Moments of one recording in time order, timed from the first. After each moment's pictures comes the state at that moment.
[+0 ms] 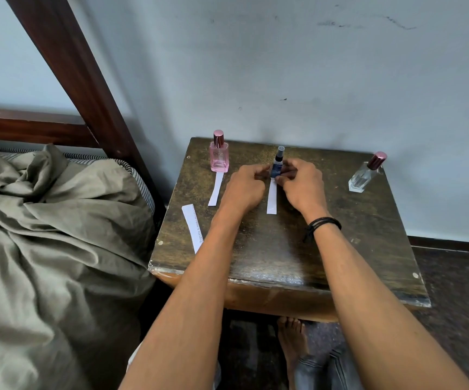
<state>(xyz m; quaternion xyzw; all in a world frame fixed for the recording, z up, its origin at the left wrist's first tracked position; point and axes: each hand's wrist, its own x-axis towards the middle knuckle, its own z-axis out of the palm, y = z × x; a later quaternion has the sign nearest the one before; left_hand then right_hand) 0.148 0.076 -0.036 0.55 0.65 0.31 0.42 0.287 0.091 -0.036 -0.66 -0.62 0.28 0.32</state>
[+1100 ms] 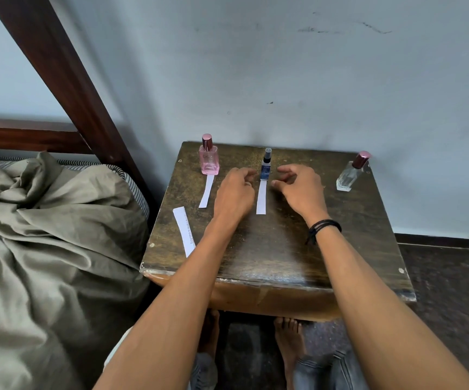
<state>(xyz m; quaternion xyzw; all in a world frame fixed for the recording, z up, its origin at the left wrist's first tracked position) 0.161 0.057 -0.030 0.56 0.68 0.34 0.33 0.312 0.086 -0.038 -0.66 -0.63 0.27 0.31</state>
